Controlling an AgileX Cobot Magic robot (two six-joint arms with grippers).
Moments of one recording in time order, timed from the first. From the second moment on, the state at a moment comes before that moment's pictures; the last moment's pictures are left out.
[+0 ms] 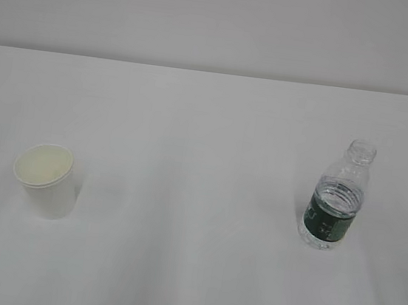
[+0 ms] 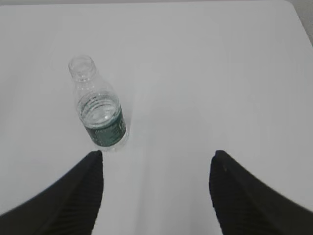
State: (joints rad) left arm -0.02 0.52 -0.57 -0.22 0.82 0.03; right arm -0.03 0.44 -0.55 0.11 0.75 -0.11
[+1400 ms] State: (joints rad) left arm -0.25 0.76 -0.32 -0.36 0.12 0.19; right arm 0.22 0.92 -0.30 0.62 0.08 -0.60
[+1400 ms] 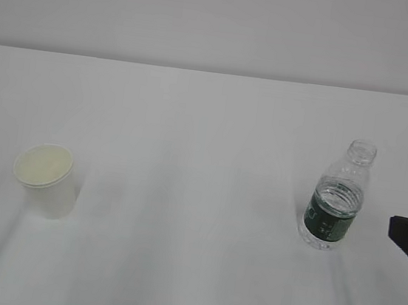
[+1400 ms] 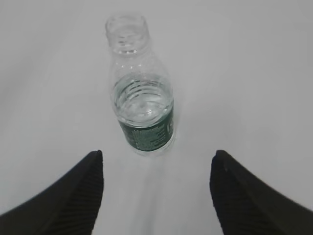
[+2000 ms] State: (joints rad) left arm -0.26 1.09 -0.24 -0.41 -0.22 0.19; right arm 0.28 1.08 -0.22 0.32 -0.30 -0.29
